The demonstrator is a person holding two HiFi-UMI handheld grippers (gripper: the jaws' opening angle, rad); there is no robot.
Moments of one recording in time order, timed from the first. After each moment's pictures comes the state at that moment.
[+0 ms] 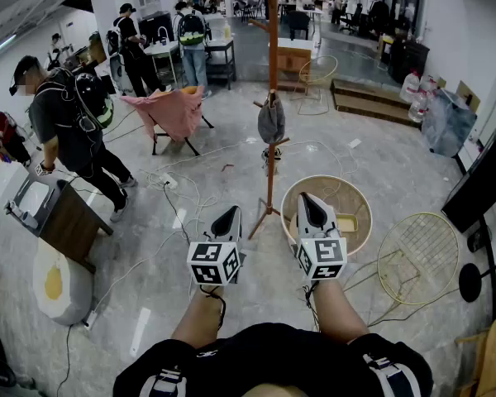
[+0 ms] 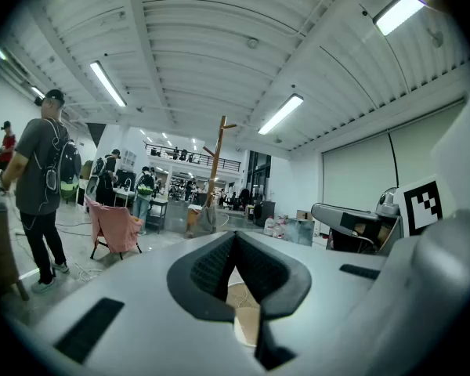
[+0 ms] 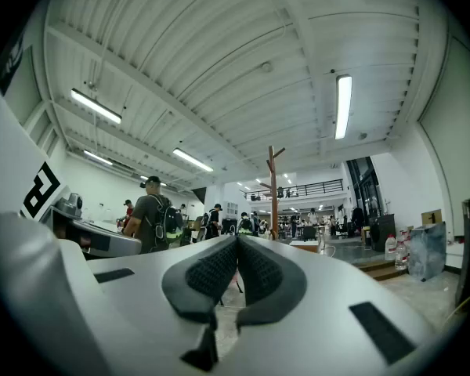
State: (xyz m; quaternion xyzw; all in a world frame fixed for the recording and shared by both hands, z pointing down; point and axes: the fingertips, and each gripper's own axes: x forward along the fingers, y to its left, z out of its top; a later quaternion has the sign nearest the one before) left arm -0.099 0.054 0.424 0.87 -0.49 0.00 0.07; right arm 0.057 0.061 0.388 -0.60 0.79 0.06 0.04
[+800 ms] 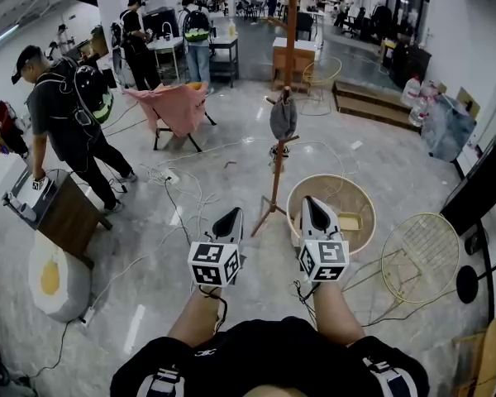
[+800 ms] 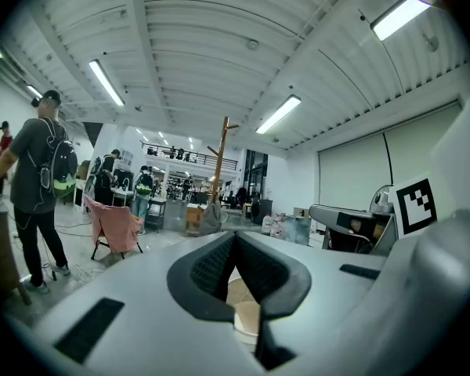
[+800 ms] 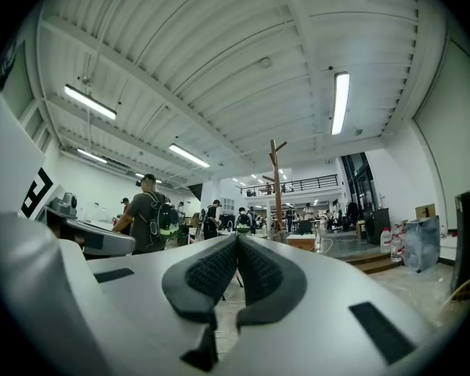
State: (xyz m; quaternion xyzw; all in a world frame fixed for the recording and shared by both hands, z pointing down) left arm -0.167 0.072 0.445 0.87 -0.48 0.01 0.07; right arm -0.004 0.076 0.414 -0.62 0.78 0.03 0.03
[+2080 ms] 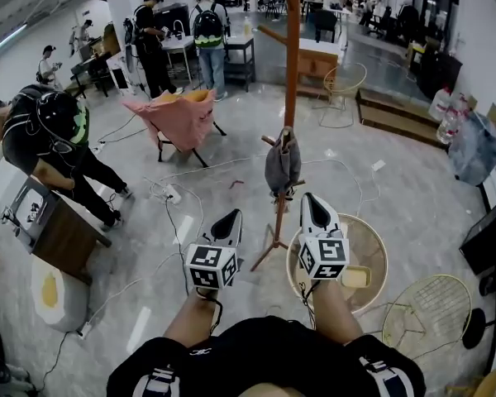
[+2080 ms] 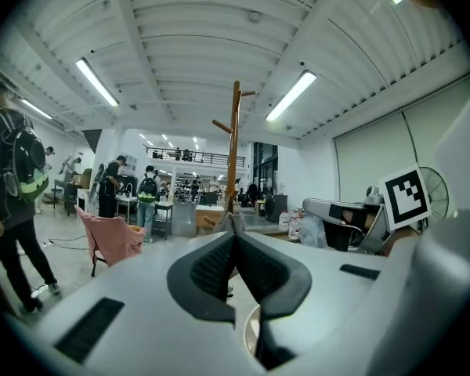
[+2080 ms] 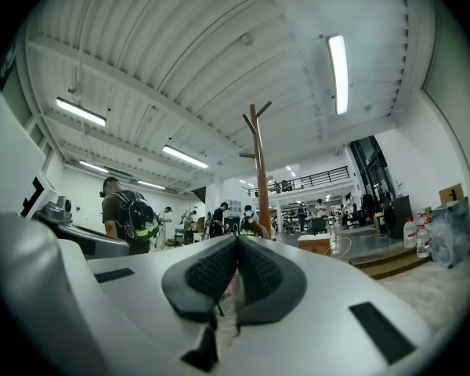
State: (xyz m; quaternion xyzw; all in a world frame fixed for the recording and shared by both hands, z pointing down) left arm -0.051 -0.283 0.444 0.86 -0.51 0.04 0.05; right arm 0.114 -0.305 0.415 -0.58 0.81 0.02 0.06
